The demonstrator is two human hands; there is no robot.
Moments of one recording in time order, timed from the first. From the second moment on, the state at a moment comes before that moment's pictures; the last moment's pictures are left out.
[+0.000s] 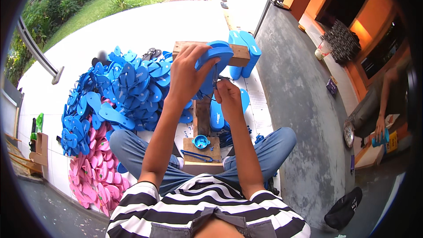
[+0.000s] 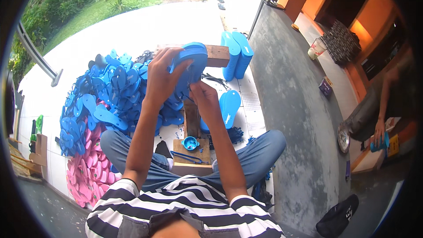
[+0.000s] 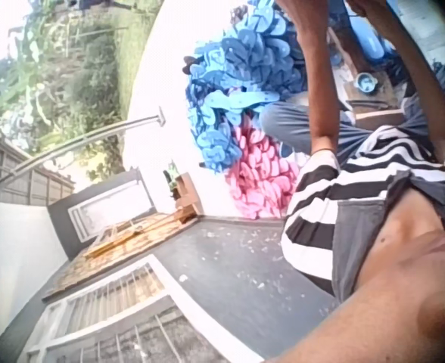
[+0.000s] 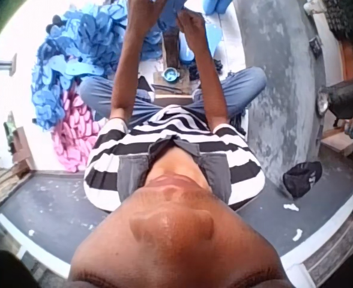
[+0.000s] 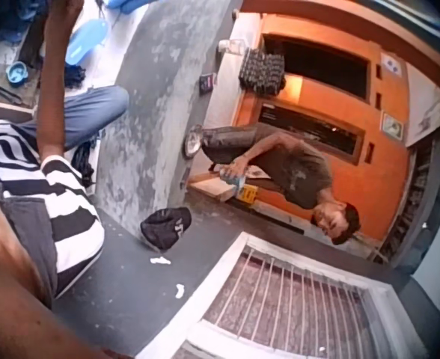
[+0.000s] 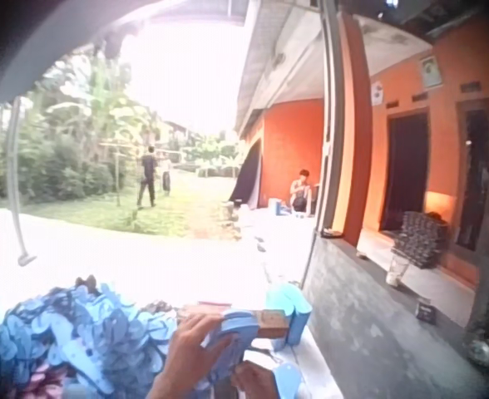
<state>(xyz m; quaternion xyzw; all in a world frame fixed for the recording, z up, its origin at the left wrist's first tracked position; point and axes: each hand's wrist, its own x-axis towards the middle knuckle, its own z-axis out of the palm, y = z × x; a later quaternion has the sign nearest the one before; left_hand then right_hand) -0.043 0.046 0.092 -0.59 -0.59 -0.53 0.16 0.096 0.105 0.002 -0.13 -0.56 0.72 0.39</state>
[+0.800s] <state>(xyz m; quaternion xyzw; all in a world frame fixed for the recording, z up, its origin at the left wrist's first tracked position) -0.023 0.042 0.056 -0.46 -0.44 -0.75 -0.18 0.095 0.090 0.037 -0.25 -0.67 0.46 0.53</state>
